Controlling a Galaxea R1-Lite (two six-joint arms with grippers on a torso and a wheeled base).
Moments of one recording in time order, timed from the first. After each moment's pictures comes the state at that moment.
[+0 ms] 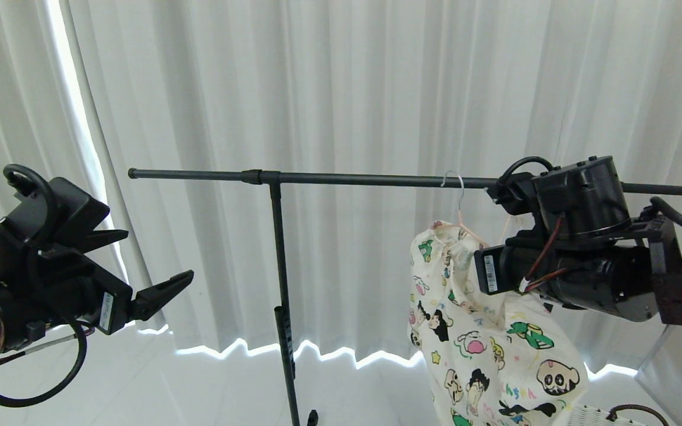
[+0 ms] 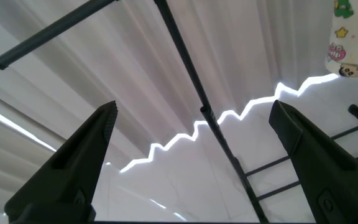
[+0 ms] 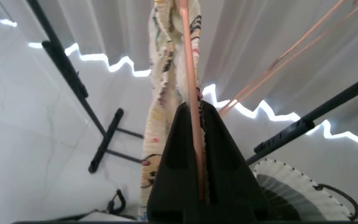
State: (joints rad) left arm -0.06 1.23 -0.59 -0.32 -0.22 0.48; right arm 0.72 1.65 -1.05 -0.06 -0.37 0.23
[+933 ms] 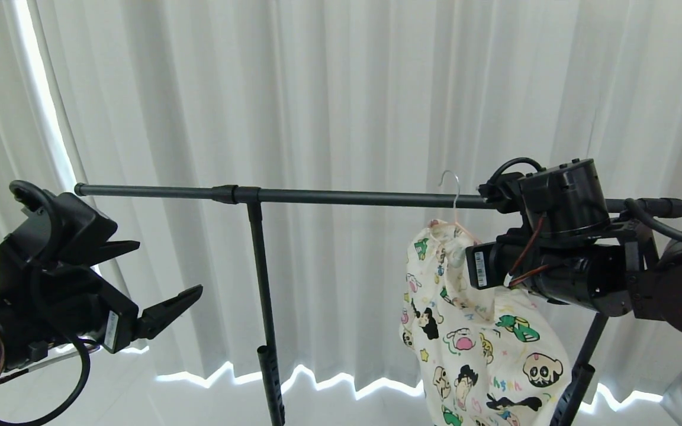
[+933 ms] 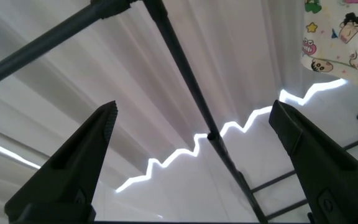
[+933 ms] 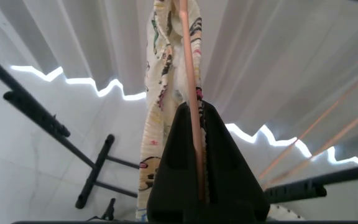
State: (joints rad) left arm -0.12 1.21 -0.55 -0.32 -0.22 0.48; right arm 0.72 1.70 -1.06 -0.10 -0.39 0.23
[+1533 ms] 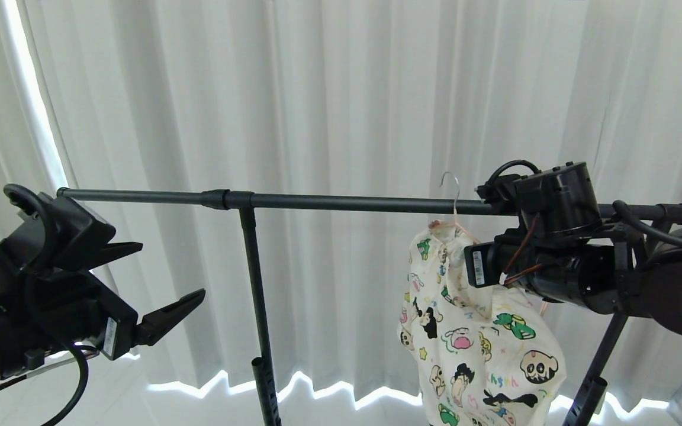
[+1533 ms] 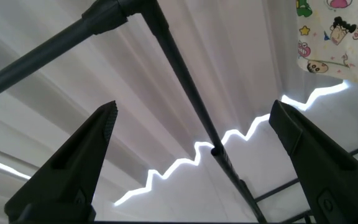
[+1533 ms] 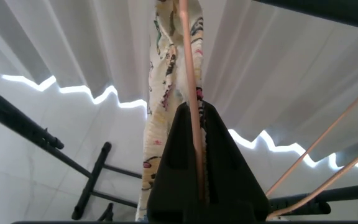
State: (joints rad) left arm -0.14 1.18 -0.54 -0.32 -0.22 0.48; right arm 0.70 1.72 -1.06 -0.13 -0.39 0.23
